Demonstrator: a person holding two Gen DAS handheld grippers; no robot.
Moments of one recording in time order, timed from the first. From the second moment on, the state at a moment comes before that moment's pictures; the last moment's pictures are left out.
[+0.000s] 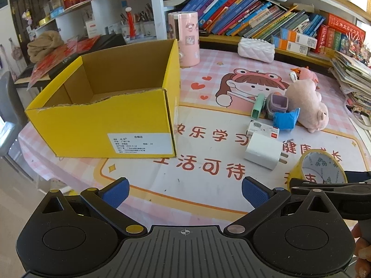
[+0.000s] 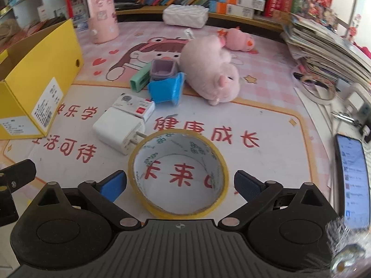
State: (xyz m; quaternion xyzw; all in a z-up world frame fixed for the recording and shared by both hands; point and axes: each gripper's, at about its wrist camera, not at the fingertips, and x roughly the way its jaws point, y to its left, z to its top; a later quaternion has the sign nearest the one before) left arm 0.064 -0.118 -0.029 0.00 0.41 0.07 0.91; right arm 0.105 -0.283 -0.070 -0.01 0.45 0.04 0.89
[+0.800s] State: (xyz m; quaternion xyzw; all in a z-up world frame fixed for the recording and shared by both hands) left arm 0.104 -0.194 -0.035 0.02 0.38 -0.04 0.92; right arm 0.096 -0.359 -0.019 0.01 0.33 -0.02 0.94
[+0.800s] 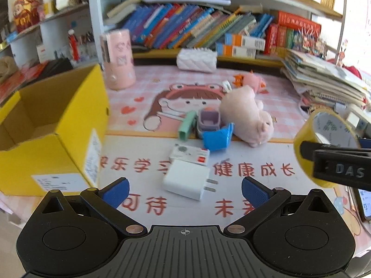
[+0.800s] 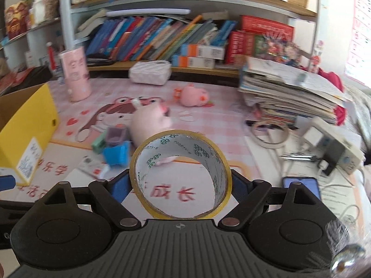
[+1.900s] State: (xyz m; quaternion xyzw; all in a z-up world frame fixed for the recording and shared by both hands) left arm 0.159 -0.189 -0.057 0.00 0.43 -0.03 0.90; right arm 0.131 -0.368 -0.033 0.00 0.35 -0.01 0.94
